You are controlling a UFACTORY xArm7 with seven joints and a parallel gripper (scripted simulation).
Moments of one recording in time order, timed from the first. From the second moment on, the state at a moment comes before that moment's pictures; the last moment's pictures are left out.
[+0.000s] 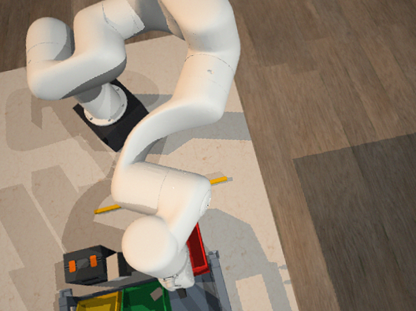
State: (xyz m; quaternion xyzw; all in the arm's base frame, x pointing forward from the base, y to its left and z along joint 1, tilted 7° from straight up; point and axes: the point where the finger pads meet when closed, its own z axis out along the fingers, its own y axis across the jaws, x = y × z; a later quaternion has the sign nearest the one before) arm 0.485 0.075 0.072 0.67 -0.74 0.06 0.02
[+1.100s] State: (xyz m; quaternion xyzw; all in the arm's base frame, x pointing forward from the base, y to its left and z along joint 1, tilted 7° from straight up) arm 0.501 0.075 0.074 0.67 -0.74 0.06 0.02
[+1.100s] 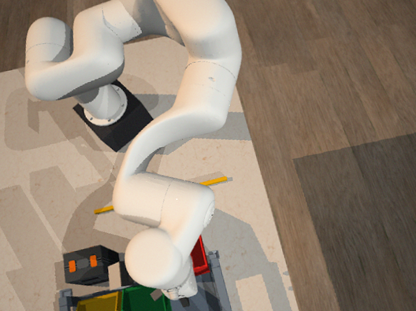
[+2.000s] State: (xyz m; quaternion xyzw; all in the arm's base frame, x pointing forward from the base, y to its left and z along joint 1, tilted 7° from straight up) arm 0.495 0.076 0.072 0.67 -0.74 0.06 0.02
